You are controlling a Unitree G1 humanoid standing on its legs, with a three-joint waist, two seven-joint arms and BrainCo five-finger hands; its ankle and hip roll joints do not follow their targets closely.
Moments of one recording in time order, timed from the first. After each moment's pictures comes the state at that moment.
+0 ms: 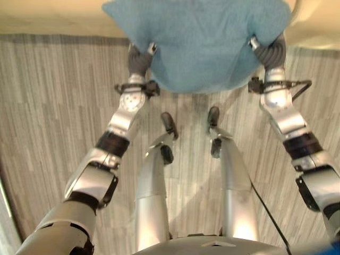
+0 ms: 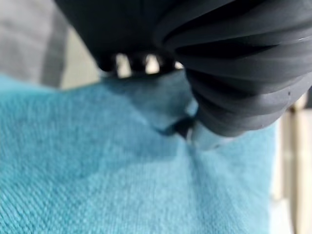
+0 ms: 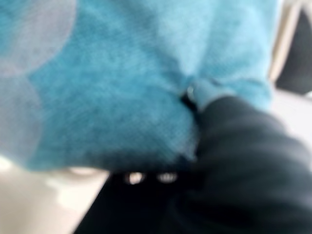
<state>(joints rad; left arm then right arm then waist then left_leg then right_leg) -0.64 0.41 -0.32 0.36 -0.55 -0.21 0.35 -0.64 -0.52 0.30 0.22 0.13 -0.18 -0.45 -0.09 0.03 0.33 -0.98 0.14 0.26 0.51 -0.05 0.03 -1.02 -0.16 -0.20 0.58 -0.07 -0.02</state>
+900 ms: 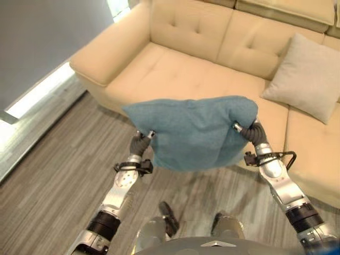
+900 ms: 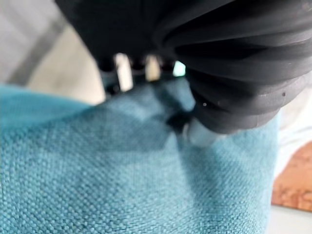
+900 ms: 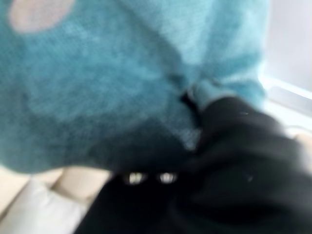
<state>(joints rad) -0.06 0.36 -0.30 0.23 -0.48 -0.20 0.20 -0.08 -0.46 0.27 0.10 0.06 -0.18 -0.21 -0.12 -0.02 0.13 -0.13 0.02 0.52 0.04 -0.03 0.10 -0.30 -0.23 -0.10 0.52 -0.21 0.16</state>
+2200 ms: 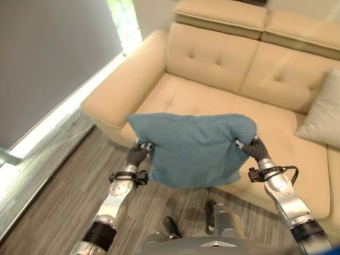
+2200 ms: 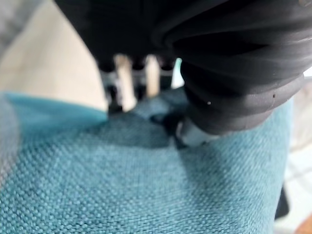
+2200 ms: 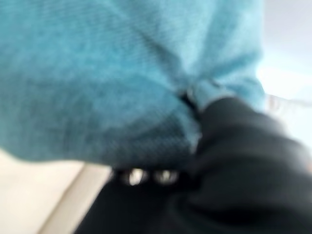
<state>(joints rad) 0.02 0.34 -0.23 0.24 -0.45 -0.16 0.11 -0.02 -0.45 0.21 0.10 0.09 -0.16 -0.11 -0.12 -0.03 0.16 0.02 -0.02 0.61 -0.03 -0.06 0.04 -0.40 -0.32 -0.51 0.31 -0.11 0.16</state>
